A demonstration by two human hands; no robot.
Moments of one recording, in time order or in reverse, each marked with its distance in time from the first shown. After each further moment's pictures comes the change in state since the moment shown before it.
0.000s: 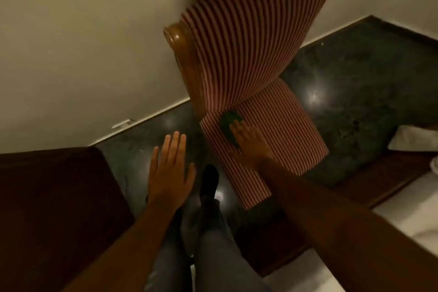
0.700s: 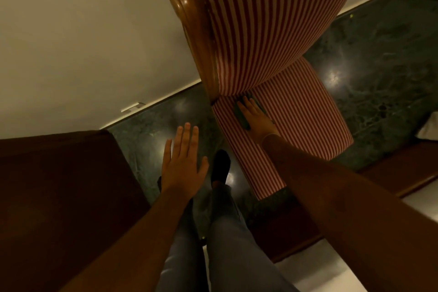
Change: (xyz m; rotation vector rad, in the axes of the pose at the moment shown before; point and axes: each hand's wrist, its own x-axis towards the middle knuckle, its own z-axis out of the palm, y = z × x) left_hand 0.006 -0.014 0.042 0.103 -0.075 -0.038; right_hand 0.069 0.006 0.012 0.237 0.007 -0.030
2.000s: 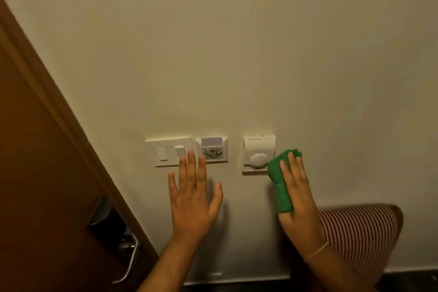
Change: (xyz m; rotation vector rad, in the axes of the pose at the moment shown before) left_hand -0.110 -0.149 -0.454 0.165 1.275 -0.251; right_hand -0.254 -0.408 -0.316 0.253 1.119 -0.873
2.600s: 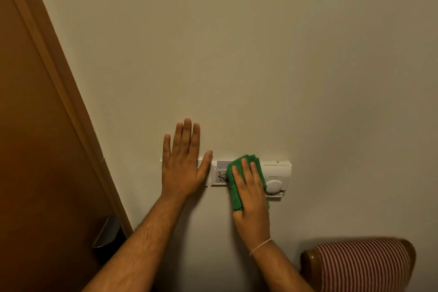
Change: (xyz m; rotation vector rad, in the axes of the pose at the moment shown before) left_hand 0.131 -0.078 0.019 -0.031 0.110 0.105; right_hand 0.063 -0.064 0.113 -0.116 0.067 -0.083
